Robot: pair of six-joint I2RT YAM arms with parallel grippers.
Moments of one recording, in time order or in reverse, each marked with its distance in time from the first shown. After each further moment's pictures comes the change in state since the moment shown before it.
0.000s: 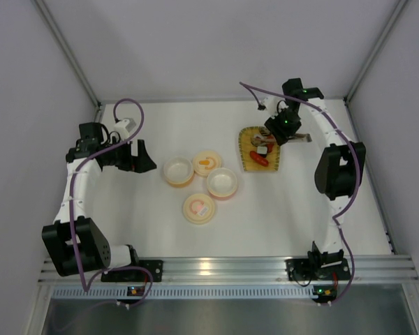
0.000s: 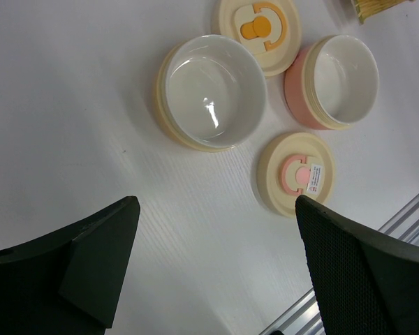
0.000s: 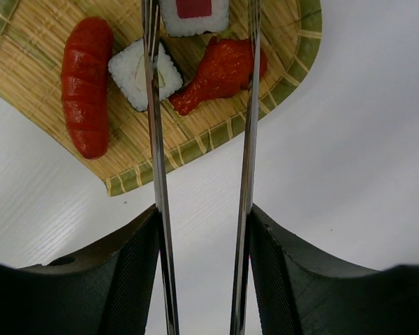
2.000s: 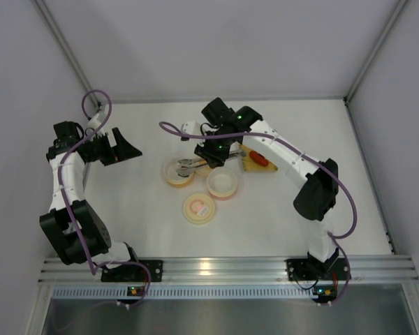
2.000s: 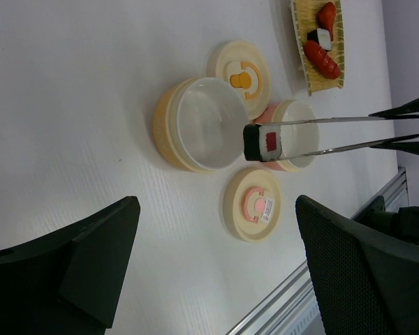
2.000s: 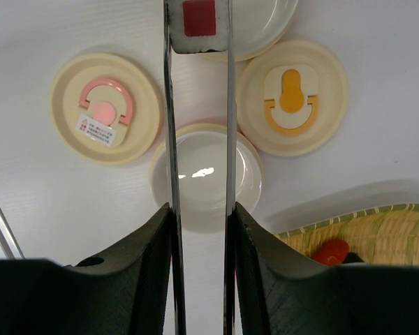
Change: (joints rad) left arm 0.217 0.110 0.087 -0.006 0.214 -0.162; right arm 0.607 -0.107 0.053 0.002 -0.107 0.132
